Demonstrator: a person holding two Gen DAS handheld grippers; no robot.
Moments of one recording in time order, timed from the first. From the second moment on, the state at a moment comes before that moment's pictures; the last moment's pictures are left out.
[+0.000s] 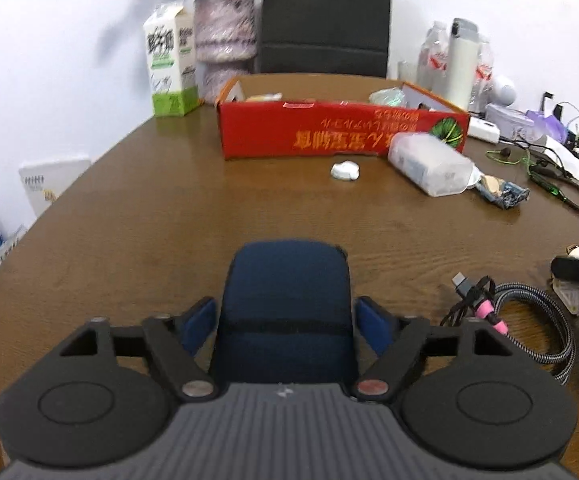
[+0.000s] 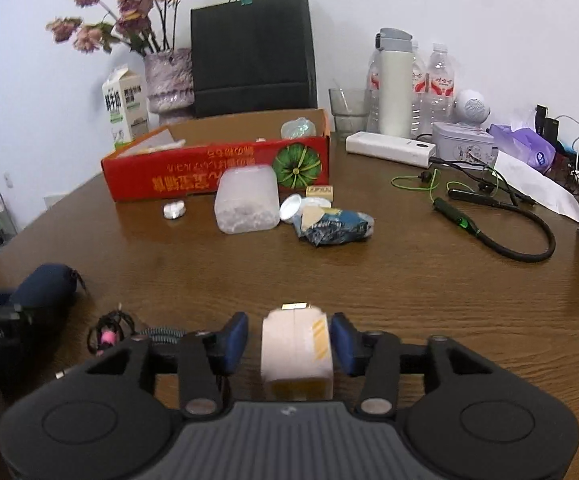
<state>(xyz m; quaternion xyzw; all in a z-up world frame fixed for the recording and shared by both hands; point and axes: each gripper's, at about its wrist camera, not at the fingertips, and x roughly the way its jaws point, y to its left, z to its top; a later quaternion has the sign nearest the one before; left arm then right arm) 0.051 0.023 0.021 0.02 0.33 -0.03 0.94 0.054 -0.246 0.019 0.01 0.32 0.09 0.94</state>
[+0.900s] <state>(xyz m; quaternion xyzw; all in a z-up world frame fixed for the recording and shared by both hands) 0.115 0.001 0.097 -0.03 0.28 -0.05 0.96 0.099 -0.236 0.093 0.03 0.26 0.16 0.95</state>
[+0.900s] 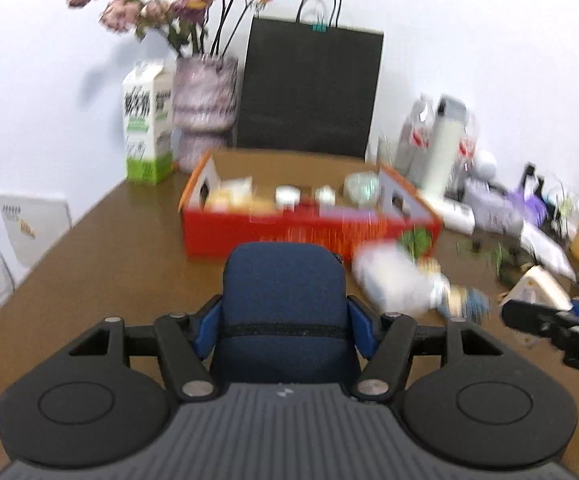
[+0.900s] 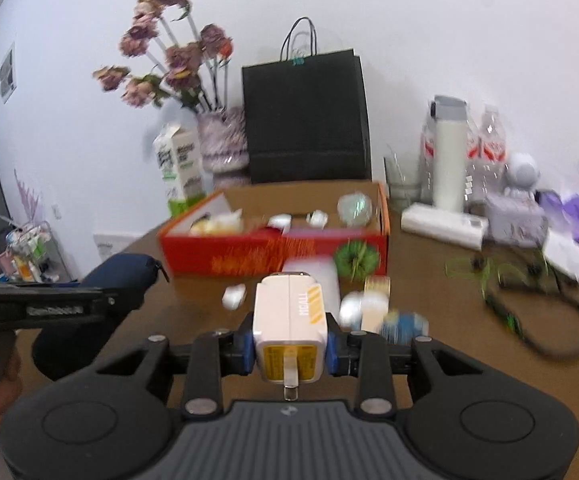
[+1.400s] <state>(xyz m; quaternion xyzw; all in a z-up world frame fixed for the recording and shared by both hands) 0.395 0.013 0.118 -0.11 0.37 -0.06 0.92 0.411 -0.199 0.115 0.08 0.35 0.18 0.92</state>
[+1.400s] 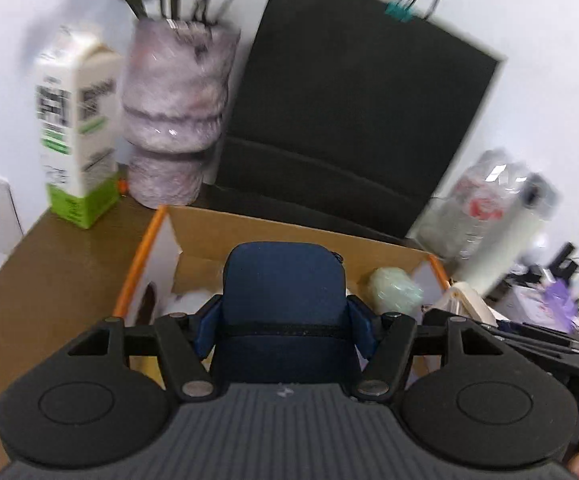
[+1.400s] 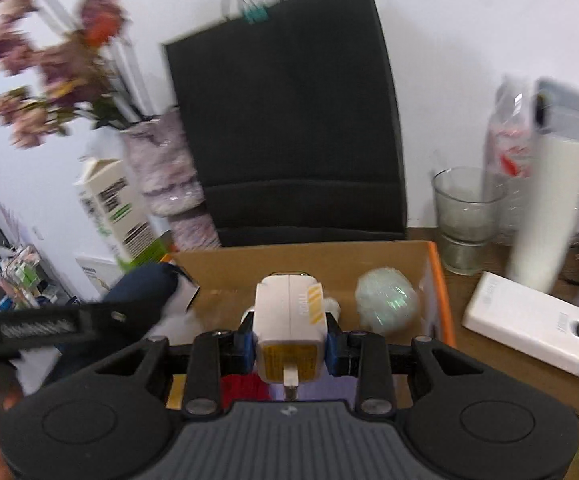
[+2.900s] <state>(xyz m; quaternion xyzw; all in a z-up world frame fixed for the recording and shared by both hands) 0.094 -0.009 0.063 -0.06 0.33 -0.07 0.94 0.140 -0.238 0.071 0.07 0.34 0.16 0.93</state>
